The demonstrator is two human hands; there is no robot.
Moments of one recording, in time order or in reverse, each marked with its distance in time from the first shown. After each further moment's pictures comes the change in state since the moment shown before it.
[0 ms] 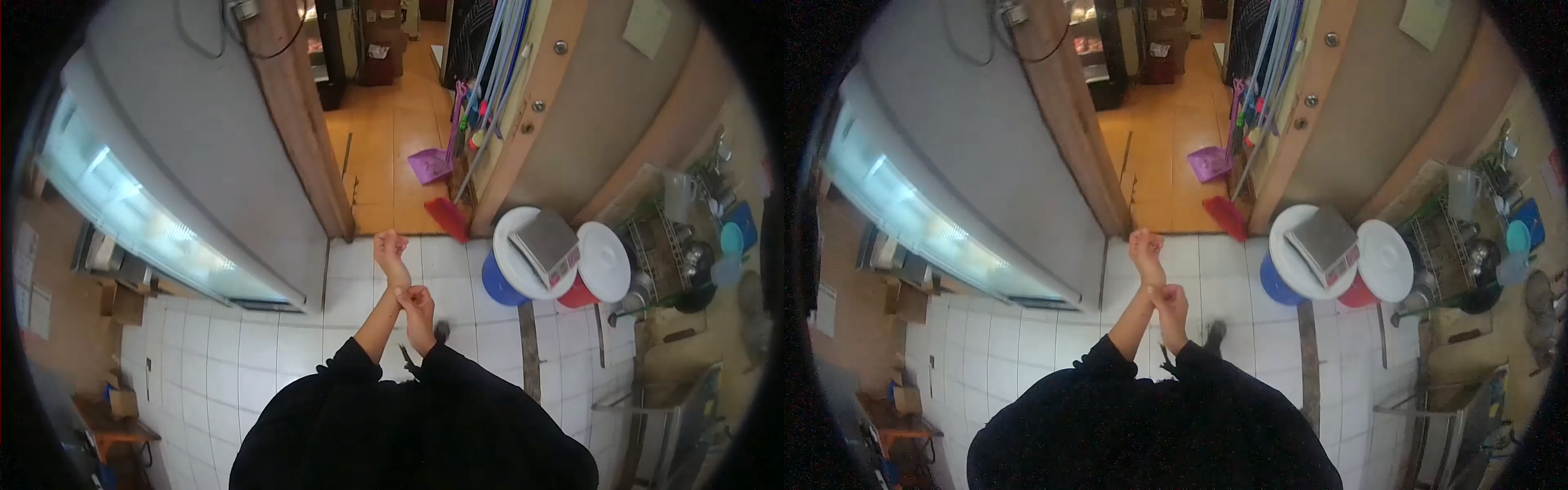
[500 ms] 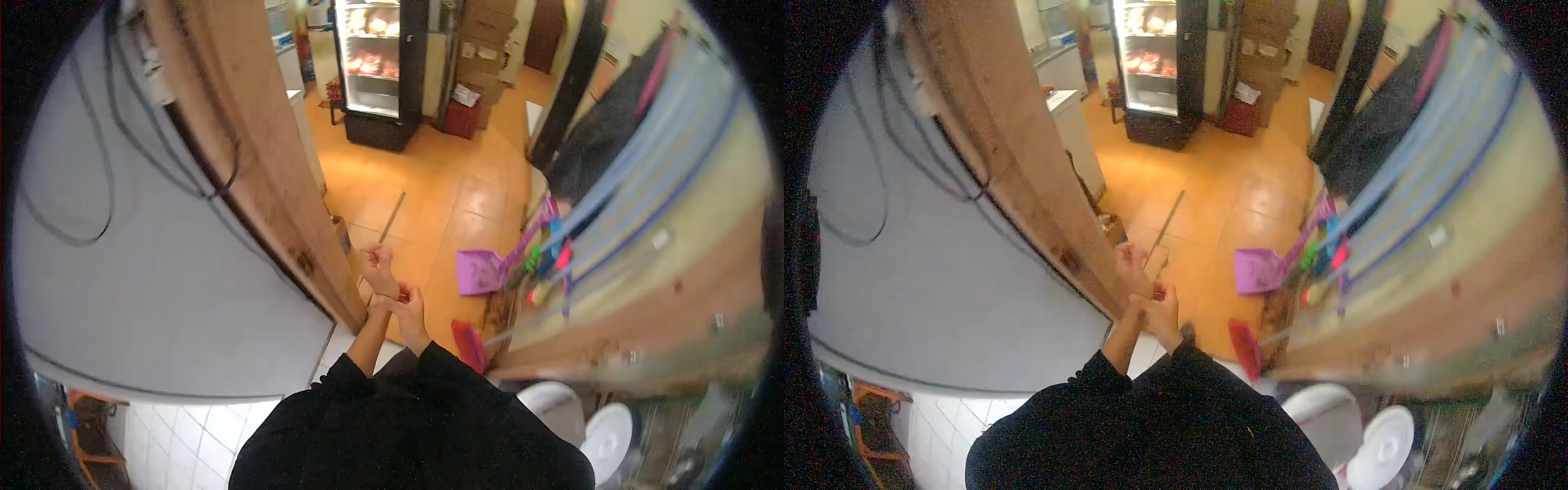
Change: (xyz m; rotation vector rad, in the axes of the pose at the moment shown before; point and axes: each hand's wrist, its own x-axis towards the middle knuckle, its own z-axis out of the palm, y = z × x) left_hand 0.547 -0.133 0.136 0.256 0.203 0.542; right_hand 0.593 -0.006 0.177 0.051 -0.350 0.226
